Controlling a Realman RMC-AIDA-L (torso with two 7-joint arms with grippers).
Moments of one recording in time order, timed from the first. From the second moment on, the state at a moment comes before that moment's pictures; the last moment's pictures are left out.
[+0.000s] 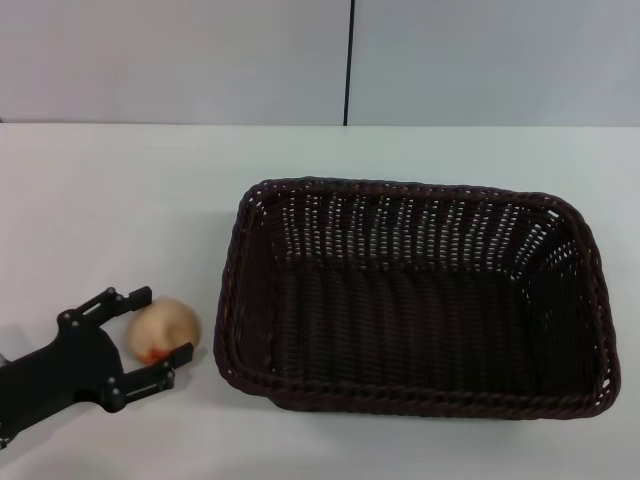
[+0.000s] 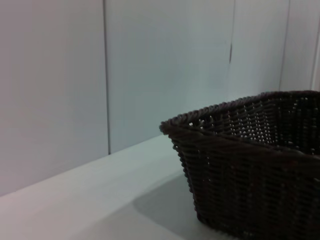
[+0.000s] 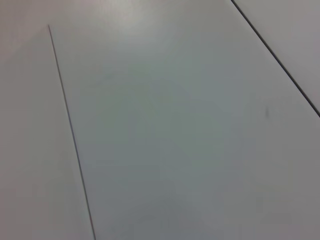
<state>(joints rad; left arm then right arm) -0.27 -2.06 0.19 0.34 2.23 1.59 -0.63 0.10 2.07 -1.11 -0.34 -0.51 -1.80 0.89</state>
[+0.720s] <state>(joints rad) -0.27 -2.07 0.25 0.30 2.23 1.53 -0.49 0.09 2.07 -1.08 -0.29 -0.50 -1.81 0.90</state>
